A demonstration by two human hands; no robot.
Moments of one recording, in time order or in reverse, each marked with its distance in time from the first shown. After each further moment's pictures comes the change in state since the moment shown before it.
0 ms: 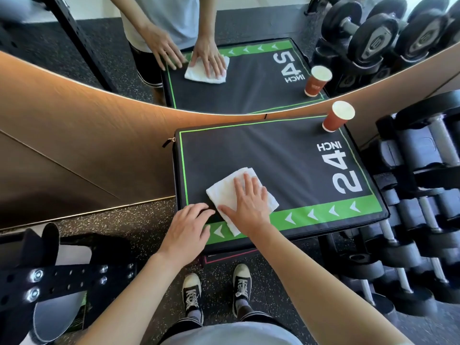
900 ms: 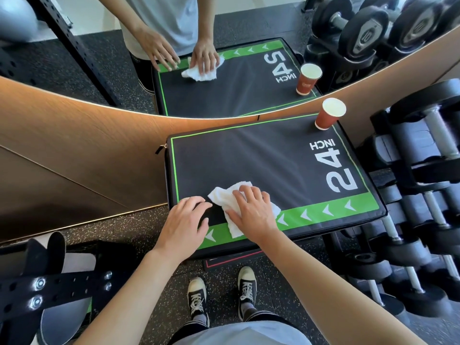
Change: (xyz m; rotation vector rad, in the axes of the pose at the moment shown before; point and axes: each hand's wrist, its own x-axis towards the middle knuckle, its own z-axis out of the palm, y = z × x) left_hand 0.024 0.033 -0.021 0.034 0.068 0.011; right_hand -0.019 0.043 -0.007 0.004 0.323 -0.197
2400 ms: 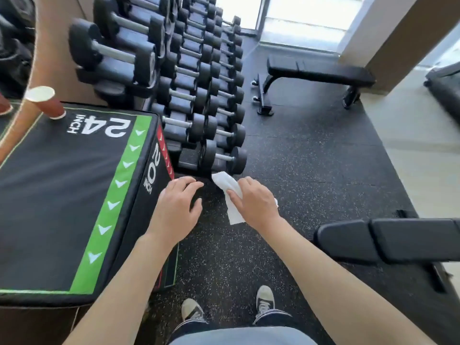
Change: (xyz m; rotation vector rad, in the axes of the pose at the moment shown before) left_hand -0.089 0.174 0.035 -0.232 -0.384 1.152; right_hand -0.361 -0.130 -0.112 -0.202 0.258 1.306
